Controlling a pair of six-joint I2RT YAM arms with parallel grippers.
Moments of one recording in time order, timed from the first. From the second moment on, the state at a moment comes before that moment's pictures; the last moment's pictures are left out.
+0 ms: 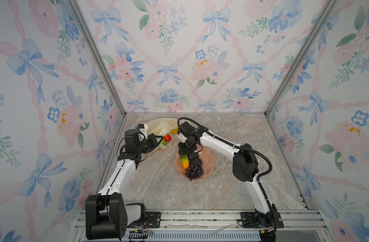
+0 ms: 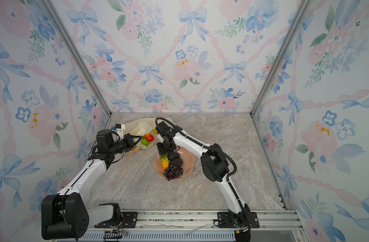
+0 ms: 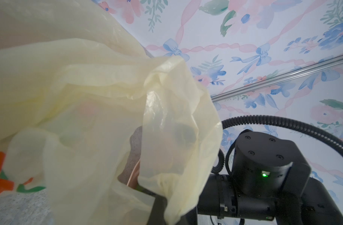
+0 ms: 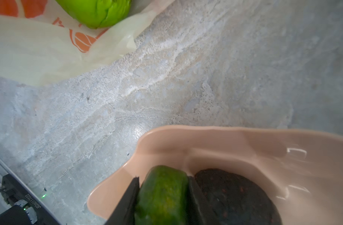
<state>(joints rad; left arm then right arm) 0.05 1.23 0.76 -0.01 0.69 -0.76 0.79 2.24 2.02 -0.93 -0.21 0.38</state>
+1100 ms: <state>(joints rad) 0.05 1.17 0.76 0.07 0.69 -0.89 0.73 1.85 1.32 0.32 -0.02 1.30</state>
